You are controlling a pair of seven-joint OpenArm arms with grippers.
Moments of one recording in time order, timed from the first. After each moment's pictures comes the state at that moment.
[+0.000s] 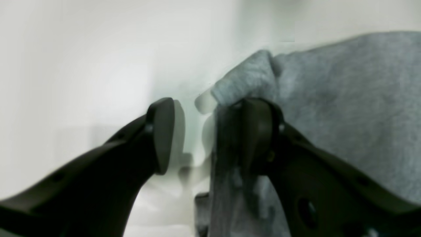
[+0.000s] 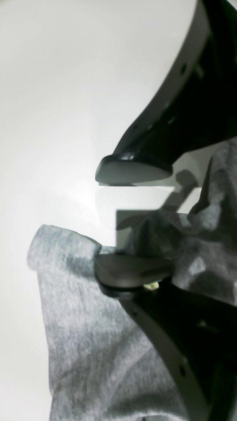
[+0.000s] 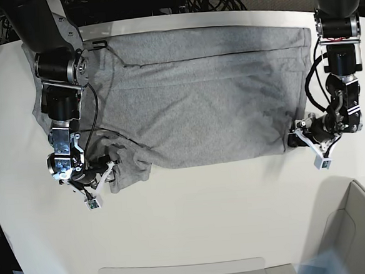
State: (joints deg) left arm -24.1 -28.3 2.2 45.8 -30.4 -25.0 40.7; right arm 34.2 7.3 11.3 38.2 -14.6 27.8 -31.7
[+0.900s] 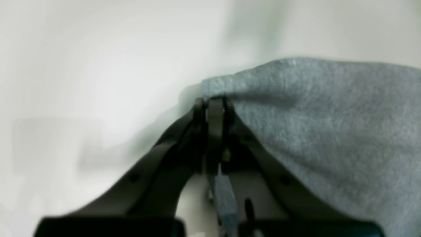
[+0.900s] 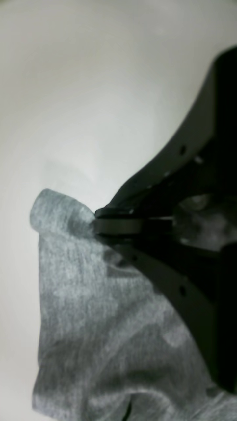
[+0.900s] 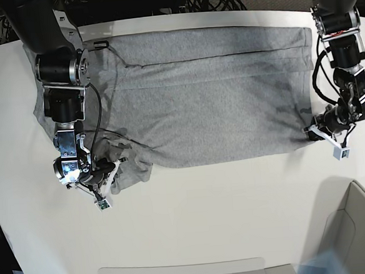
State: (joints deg) left arm -20.5 -27.7 -10.9 48.0 -29.8 -25.0 42.6; right arm 35.0 7.0 6.4 38.9 -14.7 28.4 -33.4
